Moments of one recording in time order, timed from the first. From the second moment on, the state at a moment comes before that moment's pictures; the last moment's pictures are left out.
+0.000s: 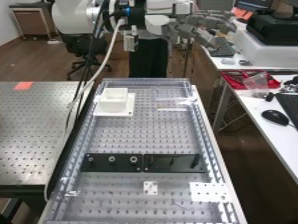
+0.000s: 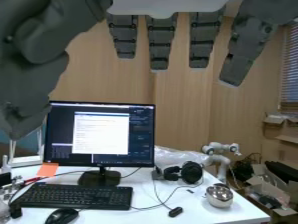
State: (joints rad) arm 1.70 -1.87 -1.50 -2.83 -1.21 -0.87
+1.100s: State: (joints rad) arm 1.68 -1.88 -1.47 -2.87 -1.28 -0.87
